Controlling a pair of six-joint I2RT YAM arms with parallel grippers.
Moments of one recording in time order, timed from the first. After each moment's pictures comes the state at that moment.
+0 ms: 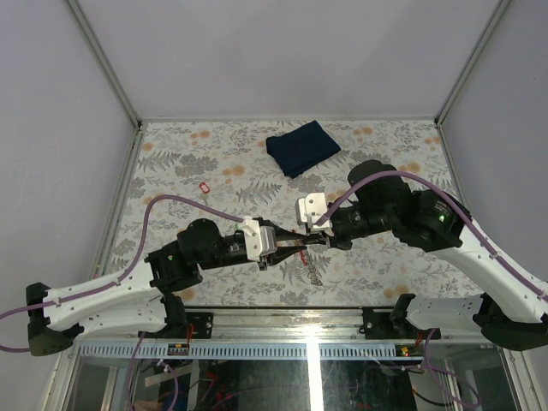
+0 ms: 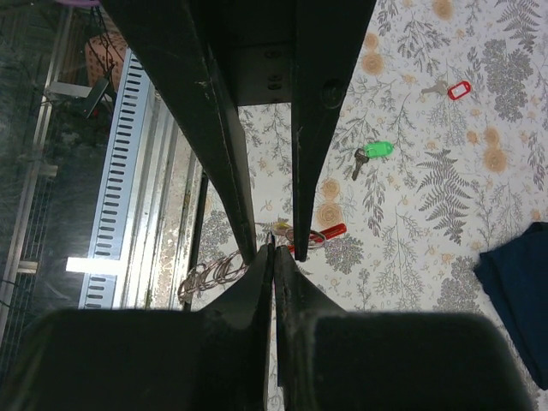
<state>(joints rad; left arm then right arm) -1.17 0.88 0.82 0.10 0.22 0.20 0.98 1.15 1.57 -1.05 -0.48 -0.56</state>
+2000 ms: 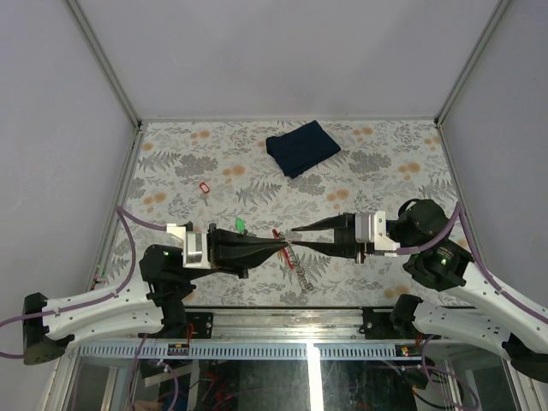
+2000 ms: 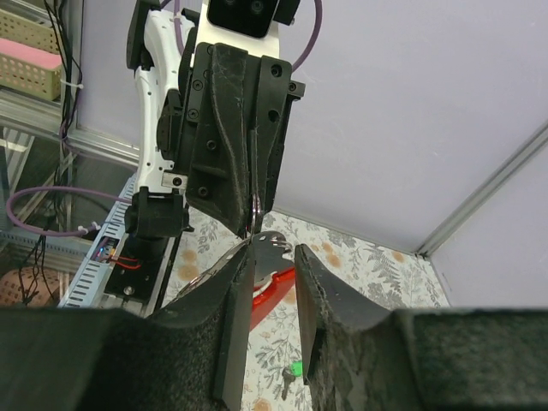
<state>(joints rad) -1.17 0.71 0.54 0.81 0.26 -0.08 0.99 0.78 0.97 0.02 -0.63 -0.30</state>
